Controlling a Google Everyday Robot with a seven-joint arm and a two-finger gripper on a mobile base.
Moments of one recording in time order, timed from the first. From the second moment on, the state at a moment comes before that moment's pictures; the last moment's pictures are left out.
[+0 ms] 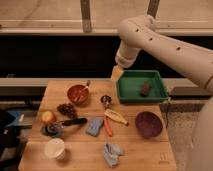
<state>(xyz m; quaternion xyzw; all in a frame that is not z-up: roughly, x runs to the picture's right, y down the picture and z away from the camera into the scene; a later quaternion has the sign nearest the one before) 0.075 -0.076 0.689 -0.25 -0.01 0.29 0.92</state>
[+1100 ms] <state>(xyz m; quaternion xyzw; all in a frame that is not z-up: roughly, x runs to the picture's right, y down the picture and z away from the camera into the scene) -0.012 -0.001 0.712 -0.32 -0.07 0.19 0.93</state>
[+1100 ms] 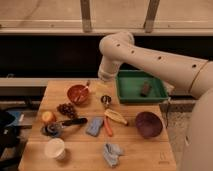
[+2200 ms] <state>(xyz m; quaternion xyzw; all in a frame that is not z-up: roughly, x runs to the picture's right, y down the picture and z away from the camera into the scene) -0.080 0.040 0.724 -0.38 -0.13 0.13 0.91</state>
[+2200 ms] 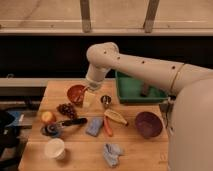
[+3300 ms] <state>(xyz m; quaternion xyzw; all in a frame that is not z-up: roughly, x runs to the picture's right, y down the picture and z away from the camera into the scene) -0.142 0.091 0.733 -0.41 -0.21 0.06 0.89</state>
